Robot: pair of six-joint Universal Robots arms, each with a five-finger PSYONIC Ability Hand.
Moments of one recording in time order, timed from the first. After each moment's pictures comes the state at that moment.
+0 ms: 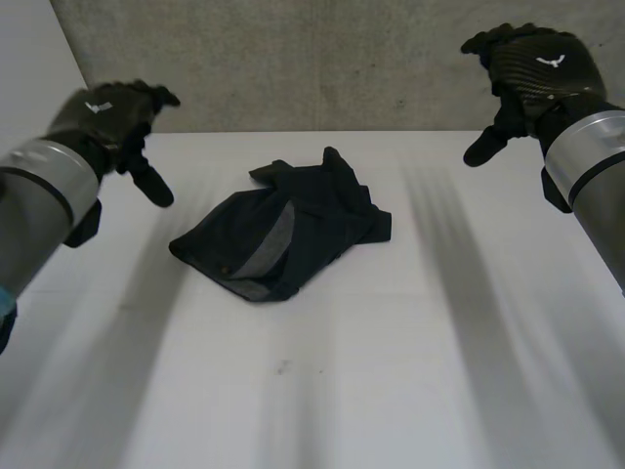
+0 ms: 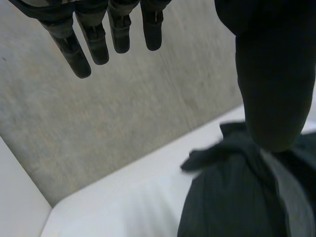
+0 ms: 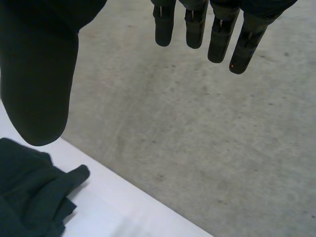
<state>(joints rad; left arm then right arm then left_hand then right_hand) 4.38 -1.74 -1.34 3.00 -1.57 3.28 1.93 -1.39 1.34 -0.05 1.52 3.00 0.22 0.21 0.21 0.21 0.05 0.17 0.21 0.20 0.23 0.06</state>
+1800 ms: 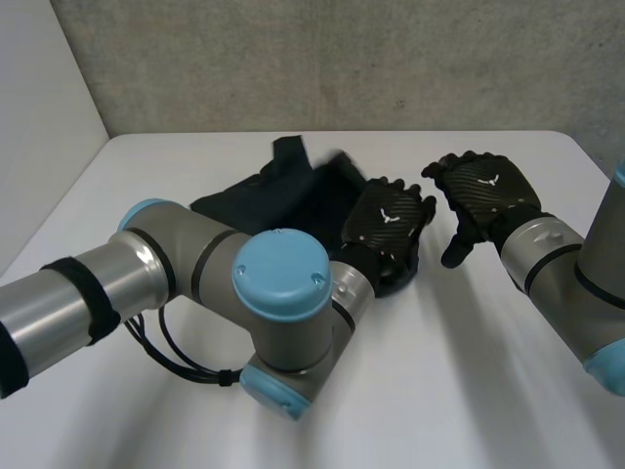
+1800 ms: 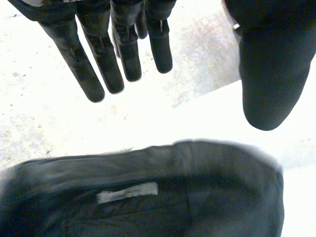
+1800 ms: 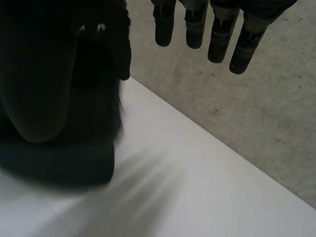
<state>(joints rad) 3.82 -2.38 -1.06 3.47 -1.57 3.46 1.94 -1.29 1.55 -0.09 1.45 2.86 0.47 0.51 0.51 0.50 0.32 0.17 0.21 0.20 0.23 0.06</state>
